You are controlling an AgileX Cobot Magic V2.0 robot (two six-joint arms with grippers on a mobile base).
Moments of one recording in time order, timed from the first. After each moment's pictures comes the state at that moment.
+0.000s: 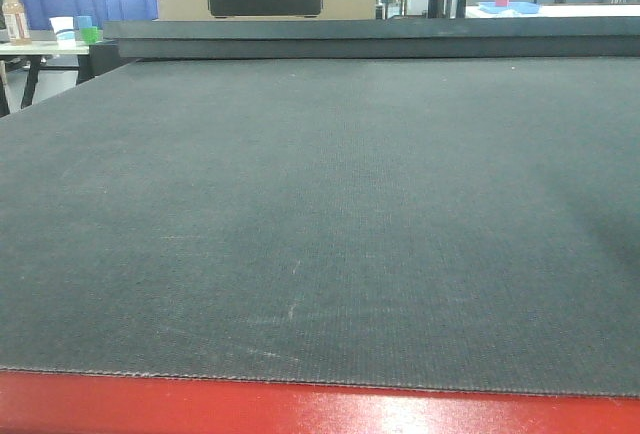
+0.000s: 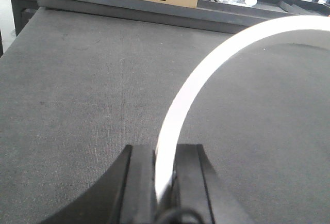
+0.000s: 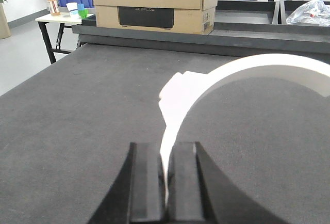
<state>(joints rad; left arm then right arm) -0.18 0.58 -0.61 -0.17 0.34 0.02 0.06 0.52 -0.80 0.29 0.54 -0.18</state>
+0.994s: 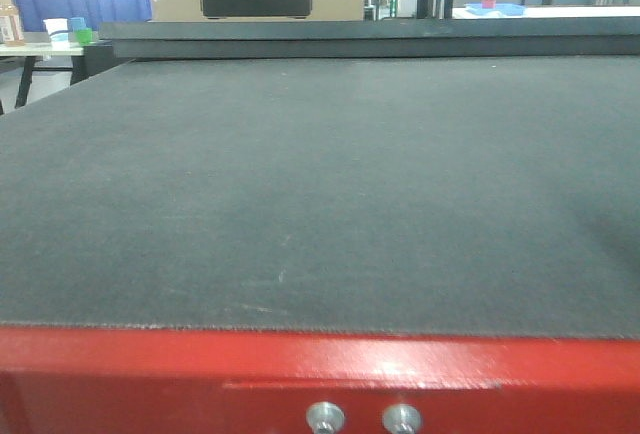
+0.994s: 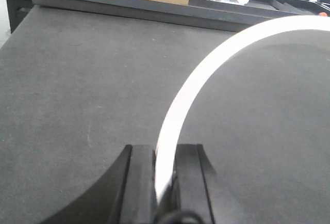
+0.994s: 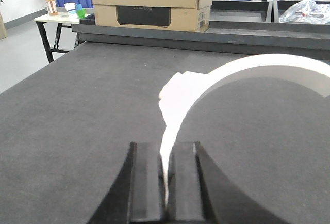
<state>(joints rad) -0.18 0.58 -0.61 -0.17 0.34 0.02 0.06 0.52 -0.80 0.29 0.54 -0.18</state>
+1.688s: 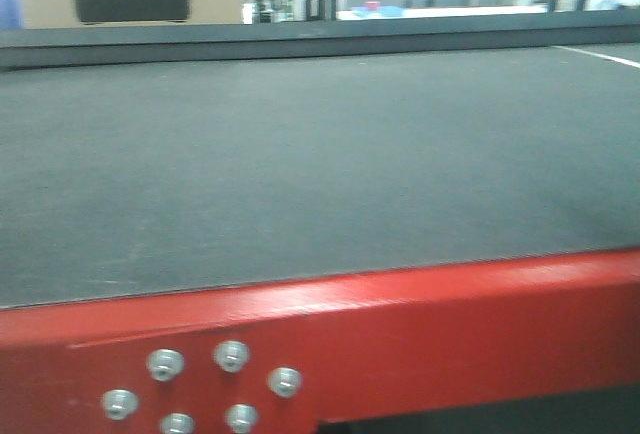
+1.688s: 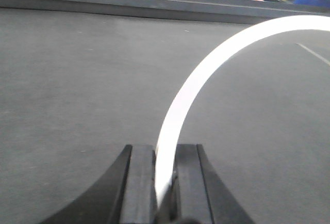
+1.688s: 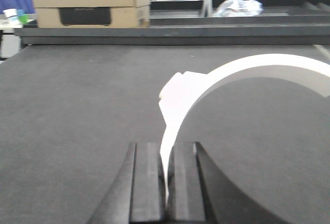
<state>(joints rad) -0.18 0.58 -0.61 -0.17 0.34 0.02 0.06 0.52 -0.80 0.29 0.54 -0.18</state>
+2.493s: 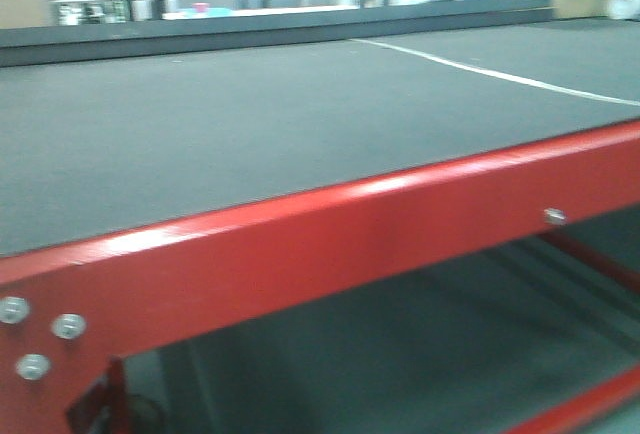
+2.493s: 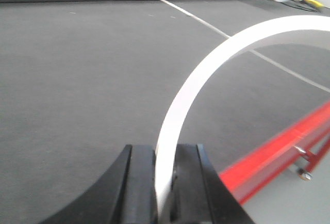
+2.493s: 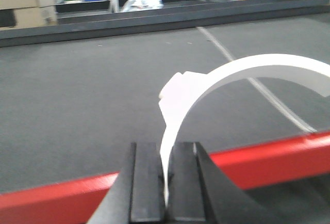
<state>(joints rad) -0.18 0.58 -0.61 -0.17 0.34 0.02 0.06 0.52 -0.80 0.29 0.54 -0.18</state>
